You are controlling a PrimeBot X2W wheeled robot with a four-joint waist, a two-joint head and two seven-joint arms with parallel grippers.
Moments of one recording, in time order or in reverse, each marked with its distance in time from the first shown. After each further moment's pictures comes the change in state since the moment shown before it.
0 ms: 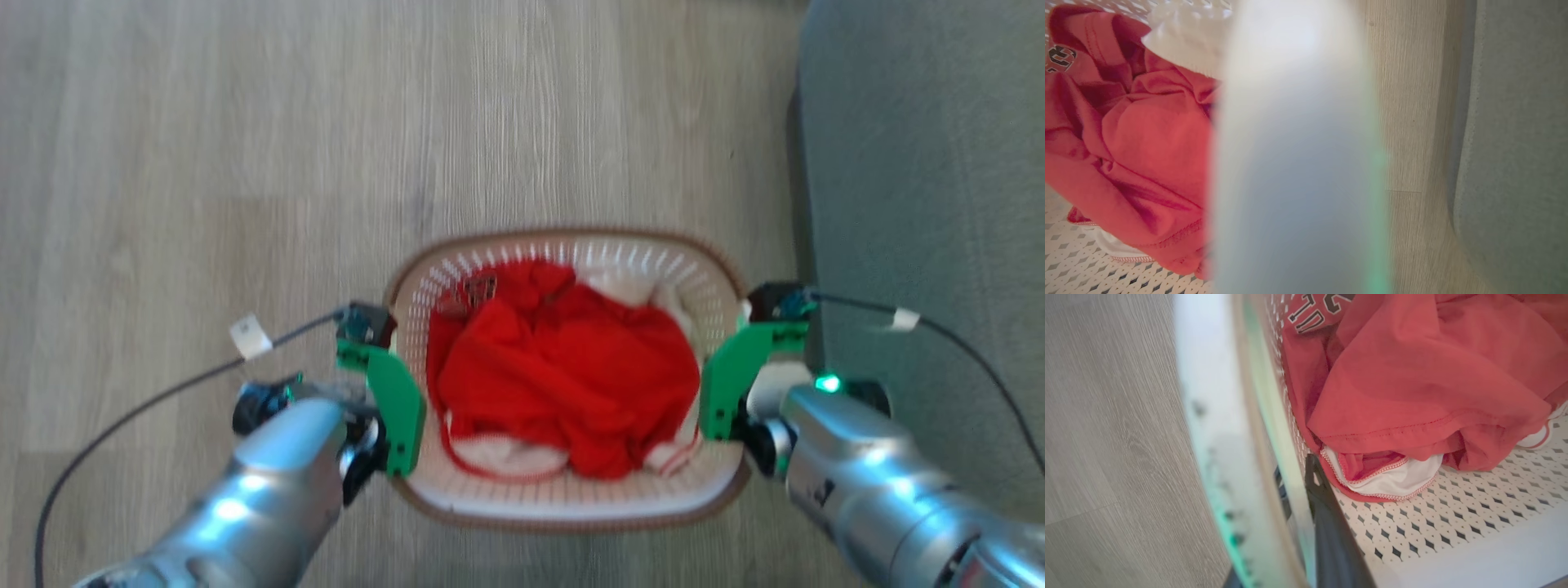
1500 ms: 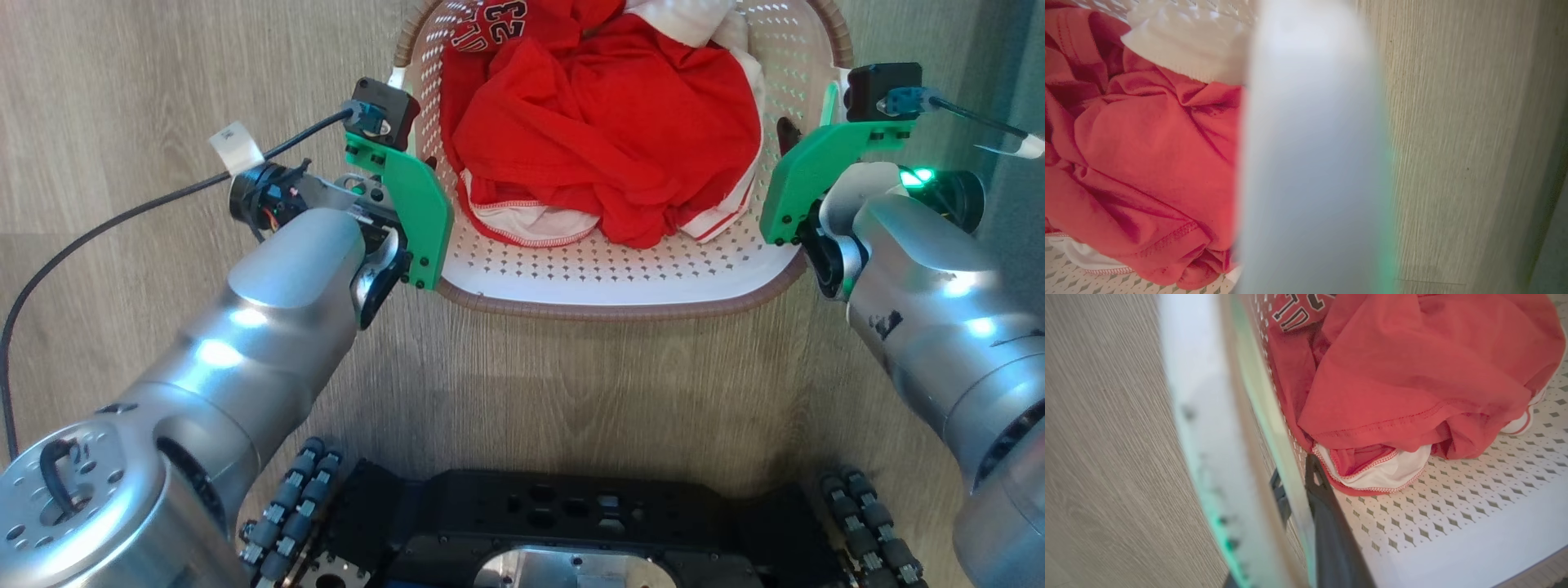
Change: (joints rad) left arm -0.346 -0.010 0.003 -0.083 0.063 0.066 -0.103; right arm -0.342 -0.071 -0.020 0.059 -0.030 0.014 -0.186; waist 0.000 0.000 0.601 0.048
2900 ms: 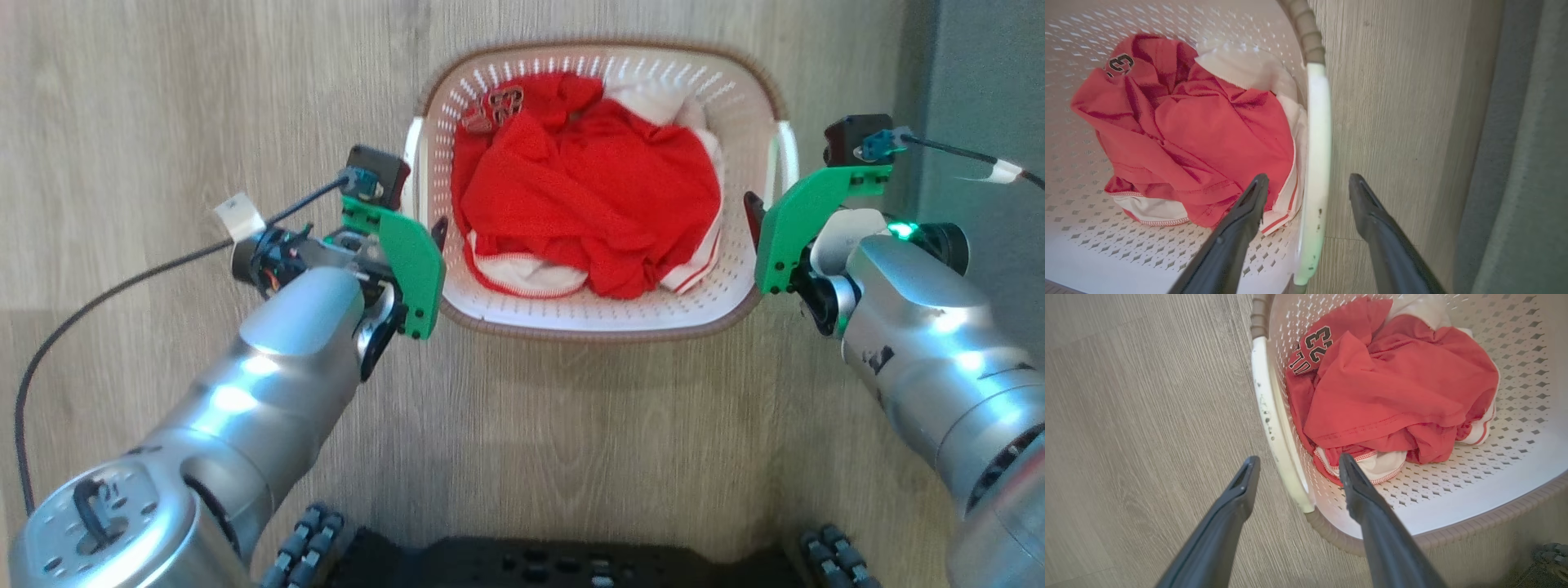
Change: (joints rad) left arm 0.084 -0.023 -0.004 0.073 -0.021 0.031 -0.077; right arm 0.072 -0.001 -0.042 0.009 -0.028 0.003 0.144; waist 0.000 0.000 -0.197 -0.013
